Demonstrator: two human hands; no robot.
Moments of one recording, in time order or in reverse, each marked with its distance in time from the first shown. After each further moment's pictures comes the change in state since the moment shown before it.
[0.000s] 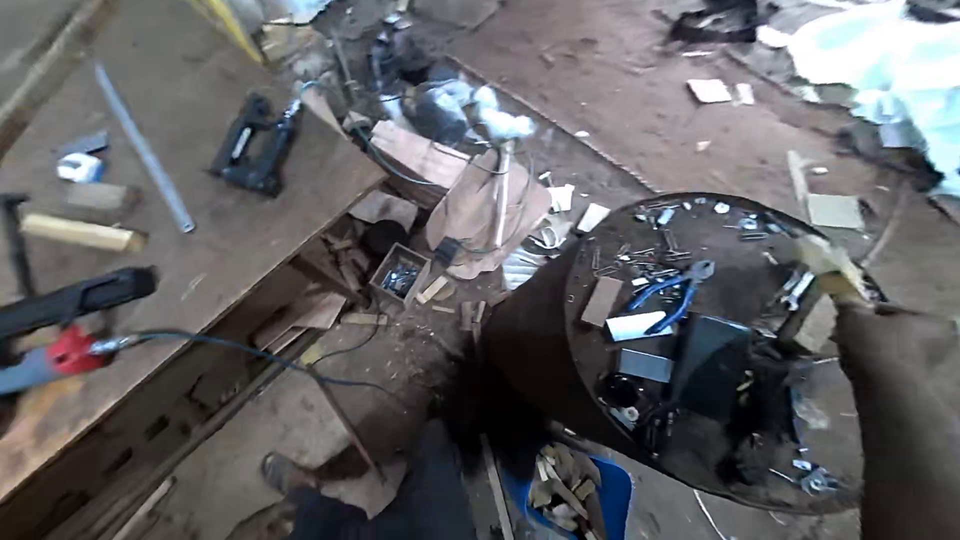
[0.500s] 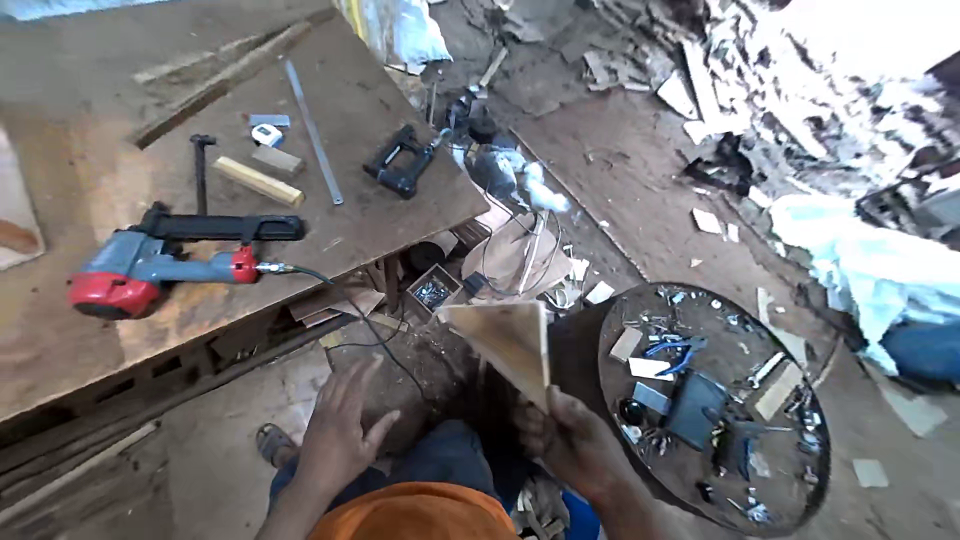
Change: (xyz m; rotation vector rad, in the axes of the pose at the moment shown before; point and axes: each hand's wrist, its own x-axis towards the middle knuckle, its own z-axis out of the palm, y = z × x) left_hand -0.108 0.077 -0.066 -0.089 1.067 0.666; right_hand -0.357 0.039 0.099 0.951 -1.540 -0.381
